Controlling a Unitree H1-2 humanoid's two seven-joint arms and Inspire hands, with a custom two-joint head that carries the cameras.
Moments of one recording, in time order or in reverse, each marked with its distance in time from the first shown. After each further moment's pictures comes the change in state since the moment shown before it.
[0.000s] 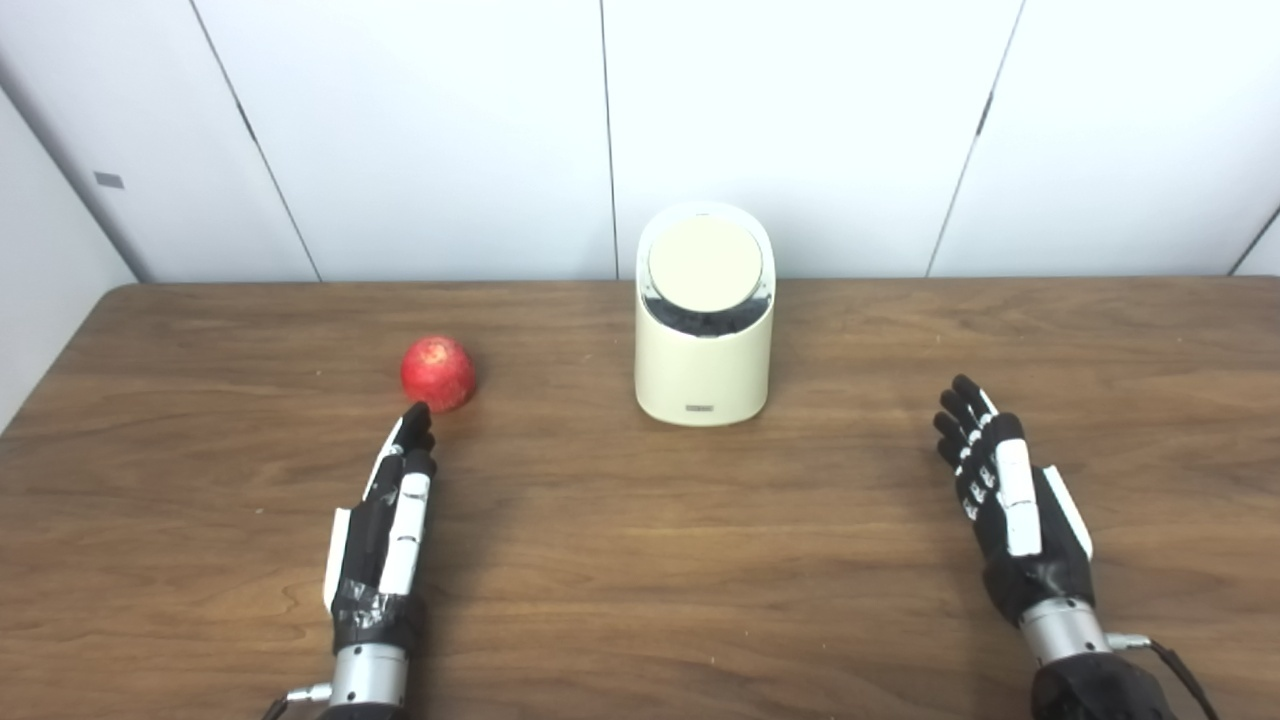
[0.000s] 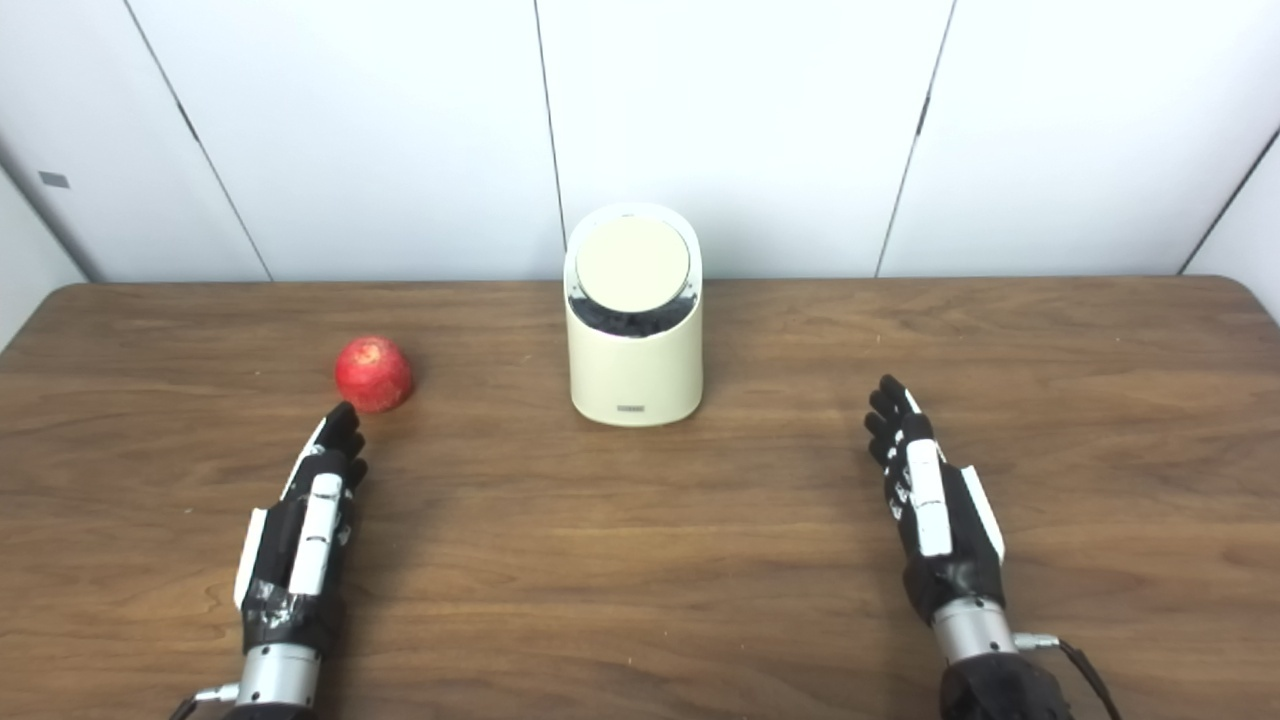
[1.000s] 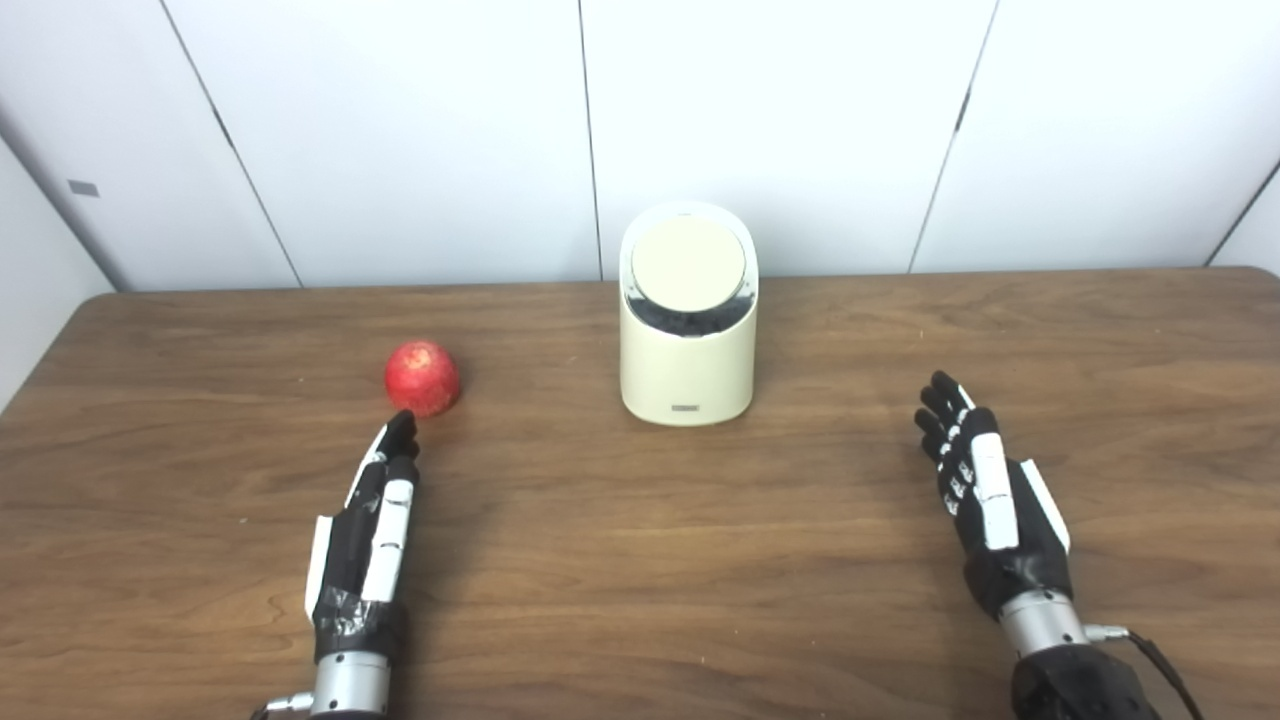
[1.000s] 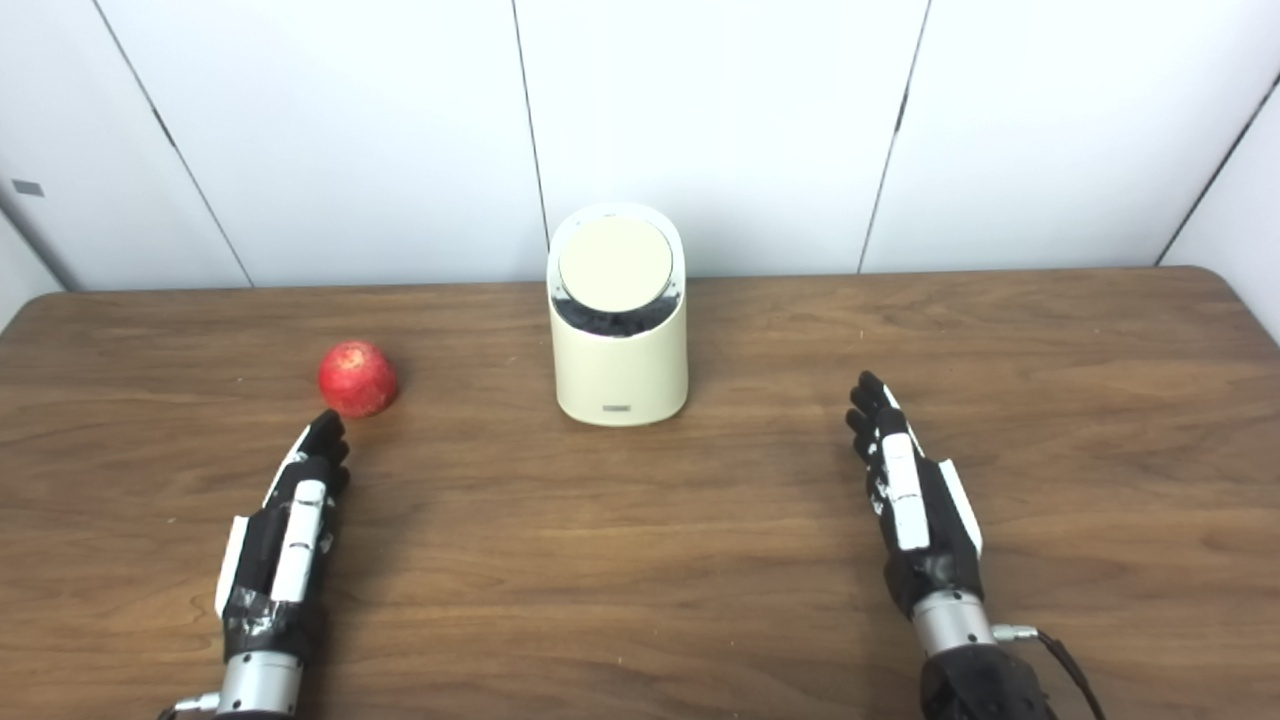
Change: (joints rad) left arm 0.002 0.016 -0.001 -0.002 0.004 0.013 0.000; right arm 0.003 0.012 0.012 -0.020 -0.007 0.023 -0.015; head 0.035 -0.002
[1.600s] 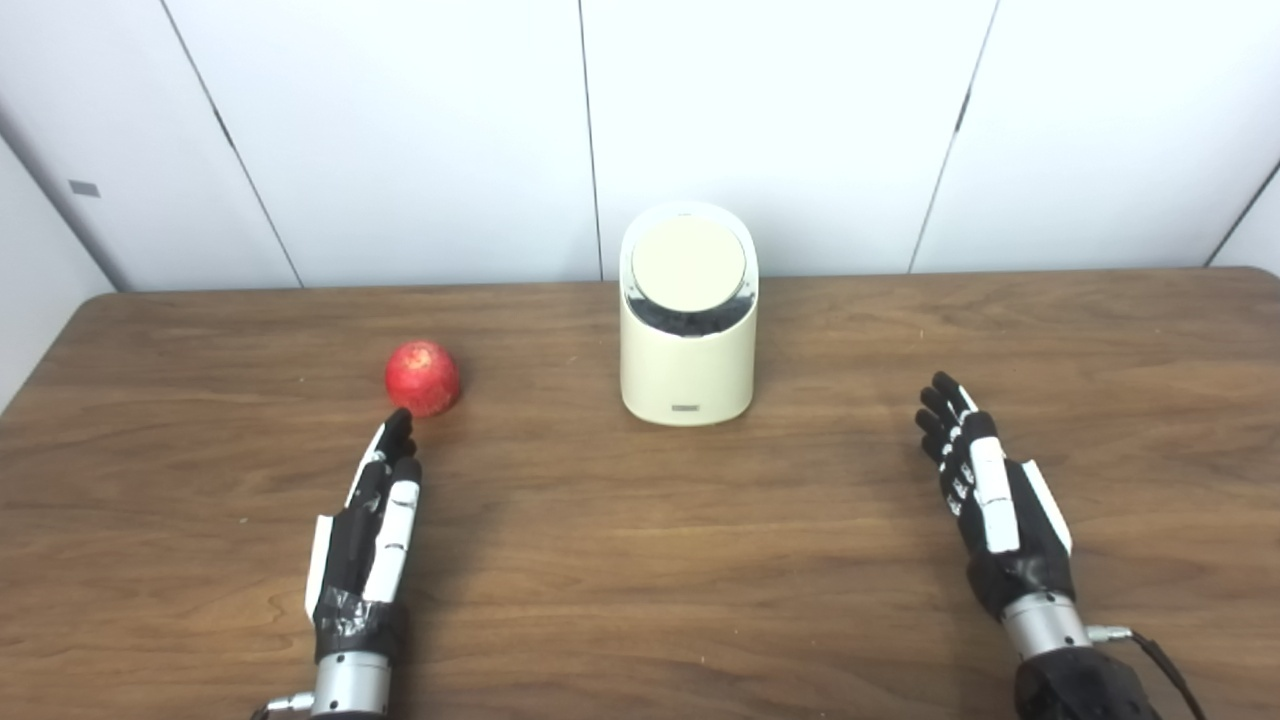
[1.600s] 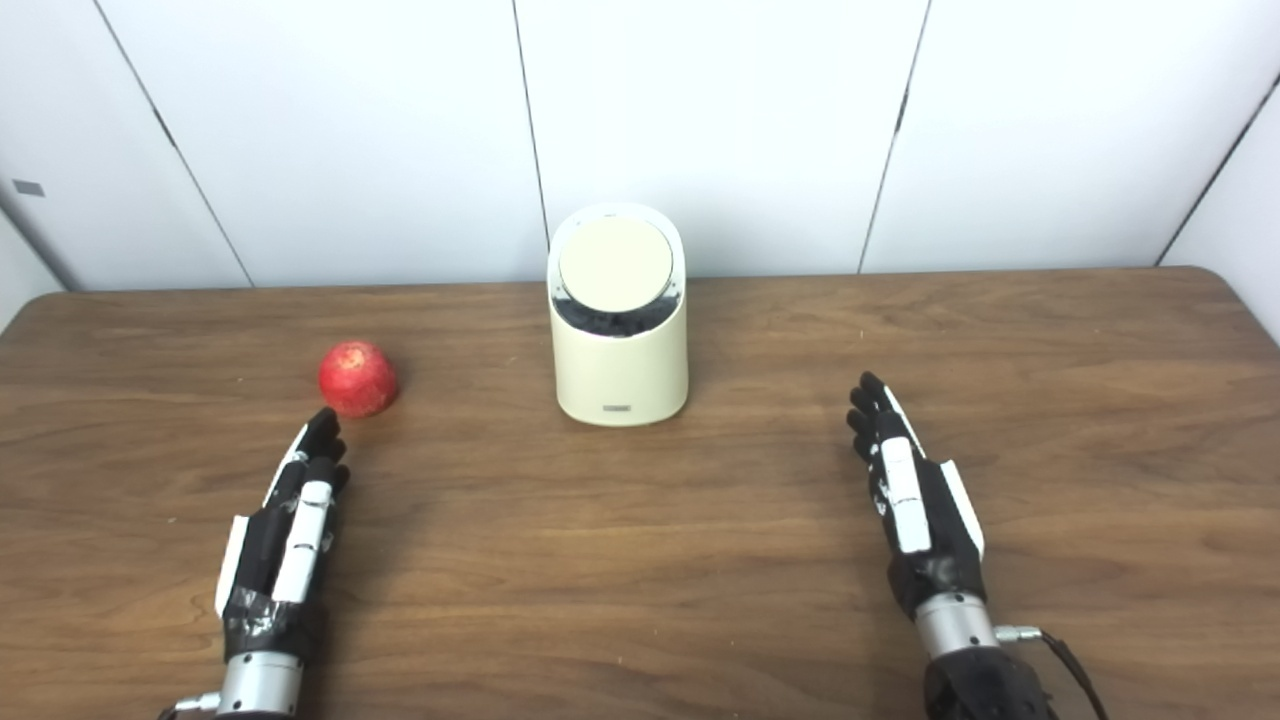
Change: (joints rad) left arm -0.001 -0.001 -0.002 0.011 -0.002 -0.027 -0.008; right arm 0.001 -0.020 0.012 0.048 -0.052 -0.084 0.003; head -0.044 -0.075
